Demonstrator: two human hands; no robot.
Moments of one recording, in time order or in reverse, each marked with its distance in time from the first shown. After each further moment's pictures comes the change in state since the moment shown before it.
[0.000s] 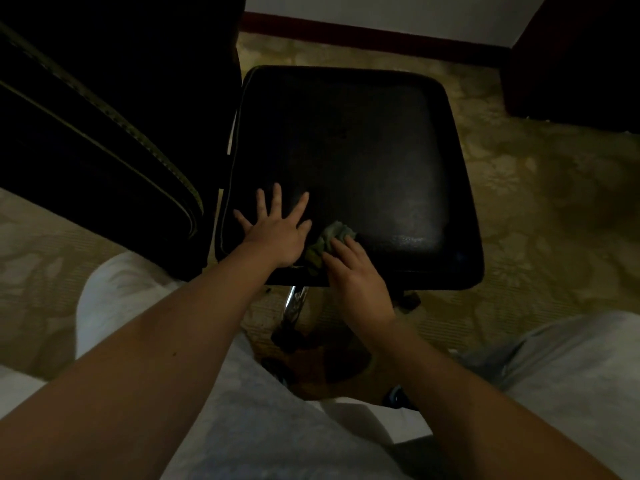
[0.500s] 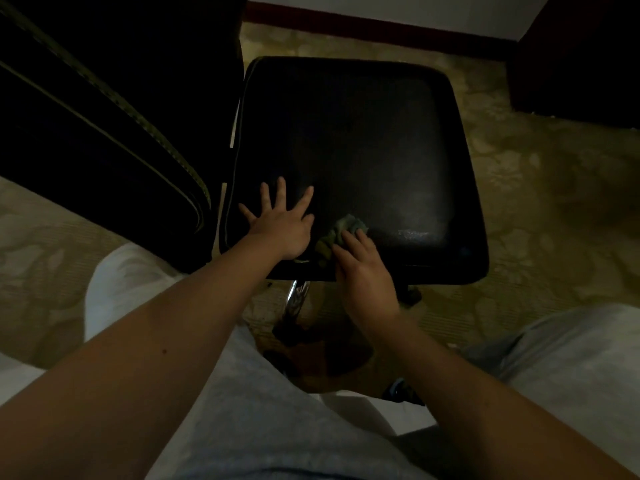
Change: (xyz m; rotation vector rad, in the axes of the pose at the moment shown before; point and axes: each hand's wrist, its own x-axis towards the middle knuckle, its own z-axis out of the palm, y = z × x) left_hand -0.003 0.003 -0.006 -0.024 -0.029 0.005; right_hand -0.001 -0.002 -0.005 0.010 -0.032 0.103
